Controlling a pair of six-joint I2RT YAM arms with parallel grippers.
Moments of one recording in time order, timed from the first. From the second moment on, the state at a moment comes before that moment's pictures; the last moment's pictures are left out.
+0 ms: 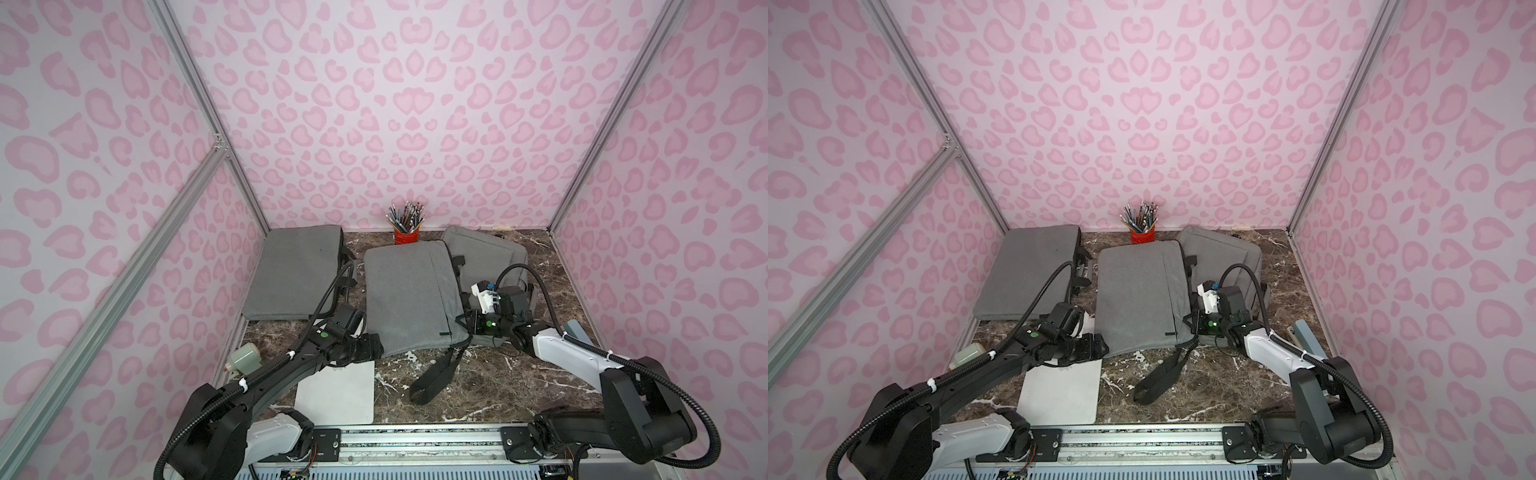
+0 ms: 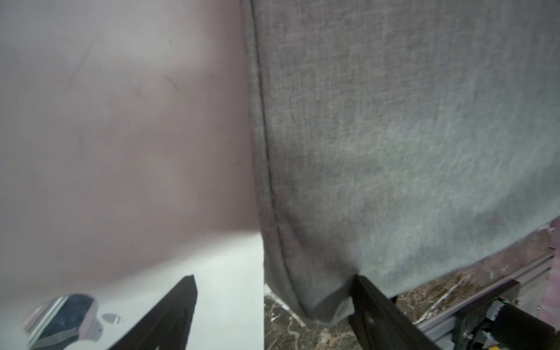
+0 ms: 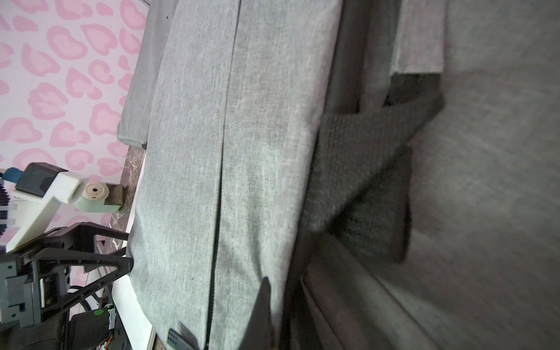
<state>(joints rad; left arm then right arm) -0.56 1.21 0.65 -0.52 0.22 -0.69 0.30 1.35 0.58 0.00 -0.51 0.46</state>
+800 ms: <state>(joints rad) -0.52 1.22 0.89 -0.72 0.24 -0.59 0.45 1.14 0.62 -0.07 -0.36 0.45</state>
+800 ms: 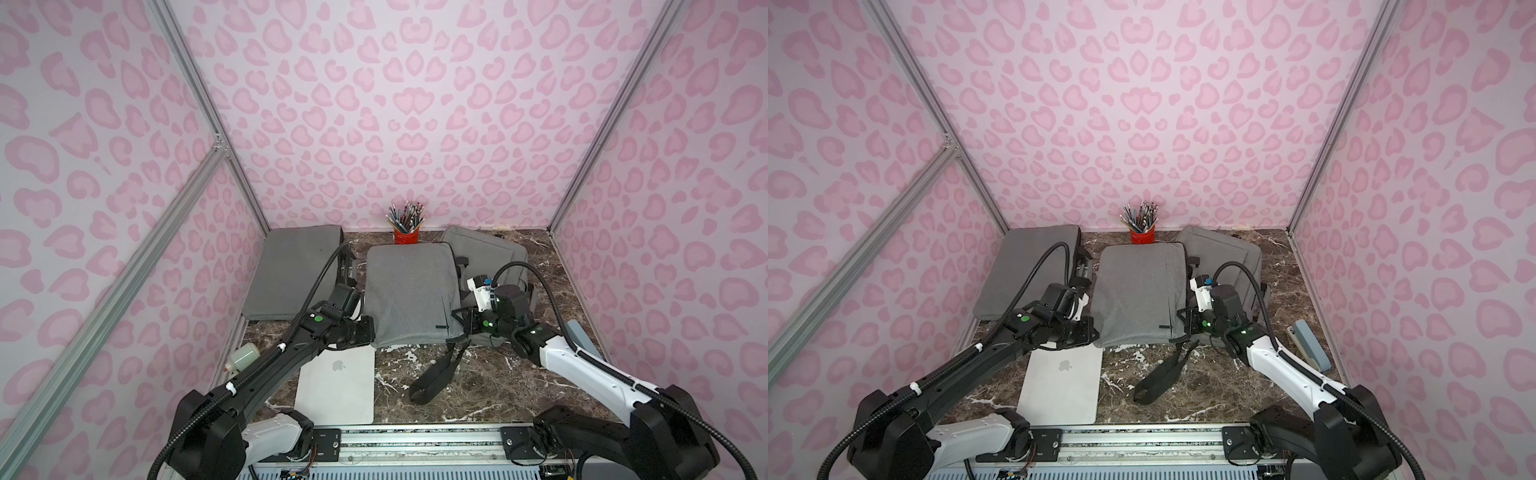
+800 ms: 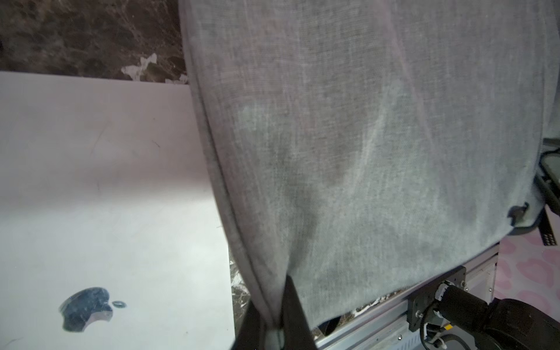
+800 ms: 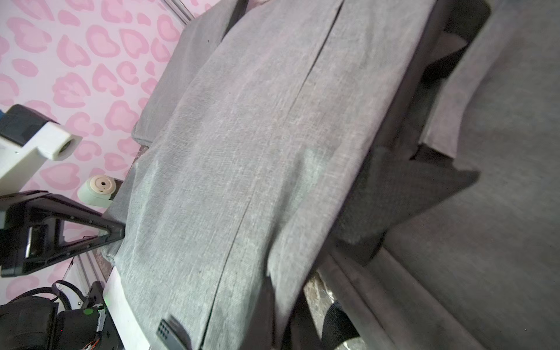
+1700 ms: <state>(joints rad) -0.42 1.71 1.37 -0.77 0.33 -0.29 0.83 0.91 0.46 -0.03 0.07 0.67</state>
